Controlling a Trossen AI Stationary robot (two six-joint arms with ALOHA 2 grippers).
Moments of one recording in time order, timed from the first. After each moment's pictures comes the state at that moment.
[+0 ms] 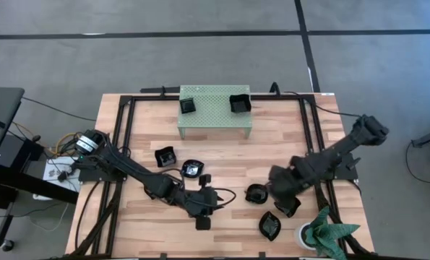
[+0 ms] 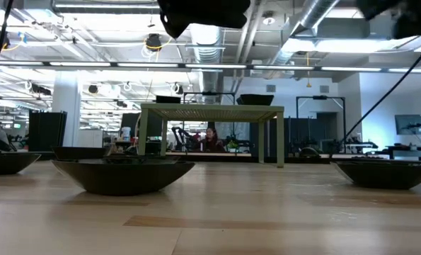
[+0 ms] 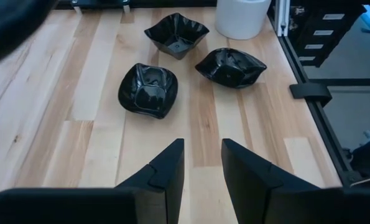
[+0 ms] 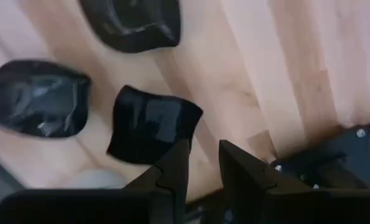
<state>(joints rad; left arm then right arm) -0.52 1.77 1.21 -0.07 -0.38 -0.23 0.55 1.42 1.19 -1.37 0.03 1.00</state>
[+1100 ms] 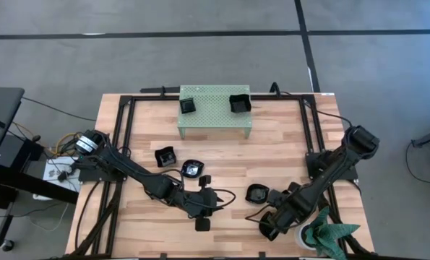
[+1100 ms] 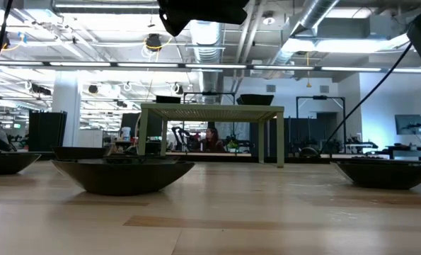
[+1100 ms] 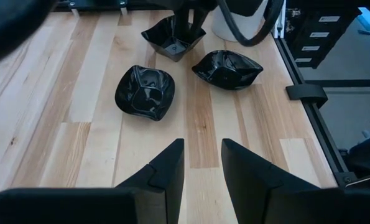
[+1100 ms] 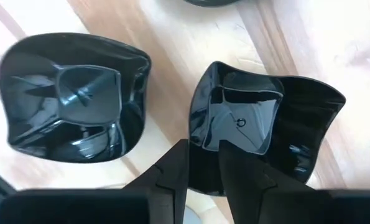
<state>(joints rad) -0.53 1.77 1.21 -0.06 -0.38 -0.23 0.77 1.62 1.05 -0.98 0.00 1.31</state>
